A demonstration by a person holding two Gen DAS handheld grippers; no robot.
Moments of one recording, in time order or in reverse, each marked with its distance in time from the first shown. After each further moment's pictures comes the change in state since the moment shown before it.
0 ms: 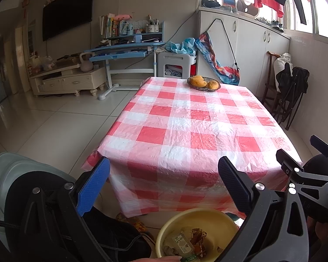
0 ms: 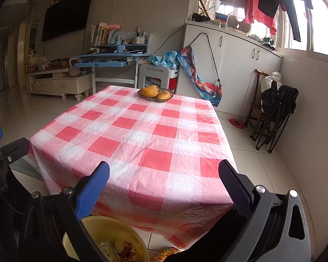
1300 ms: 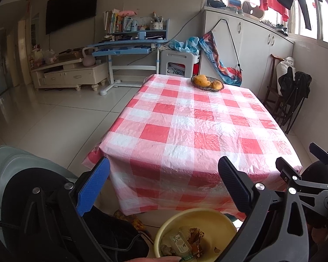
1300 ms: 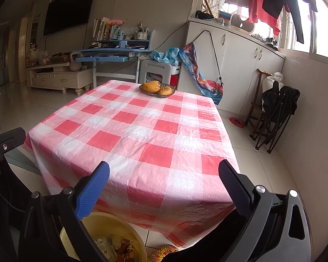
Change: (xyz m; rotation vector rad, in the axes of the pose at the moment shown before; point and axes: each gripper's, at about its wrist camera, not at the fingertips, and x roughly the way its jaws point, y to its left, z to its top) left arm 0.007 0.012 -0.001 -0.035 0.016 -0.002; right arm 0.006 0.005 -0.002 -0.027 0.022 -0.006
